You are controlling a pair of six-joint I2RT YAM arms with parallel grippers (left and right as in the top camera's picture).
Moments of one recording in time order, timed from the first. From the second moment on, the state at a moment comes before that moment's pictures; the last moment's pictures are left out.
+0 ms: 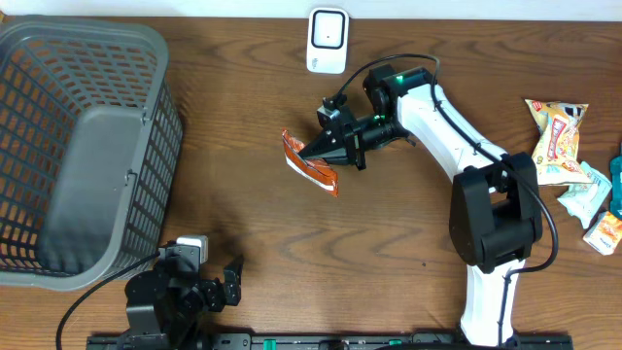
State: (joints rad) left arm 0.04 0.02 0.30 -0.95 0.30 -0.04; right arm 0.37 2.13 1.70 -1.30 -1.52 0.24
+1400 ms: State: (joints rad) left arm 0.04 0.02 0.30 -0.95 0.30 -0.04; right arm 0.43 2.13 1.70 -0.81 -0.81 0.08
